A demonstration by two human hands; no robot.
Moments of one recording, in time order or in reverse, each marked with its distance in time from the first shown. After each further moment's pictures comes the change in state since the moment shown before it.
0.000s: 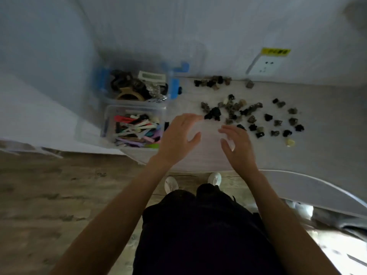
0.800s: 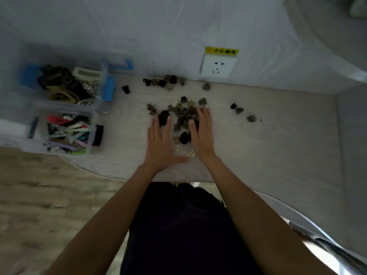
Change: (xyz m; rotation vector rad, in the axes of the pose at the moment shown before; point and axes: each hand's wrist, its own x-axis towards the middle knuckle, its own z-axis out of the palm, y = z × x) left_hand 0.042 0.045 0.166 0.237 -0.219 -0.374; right_hand 0.066 0.117 -0.016 0.289 -0.099 0.263
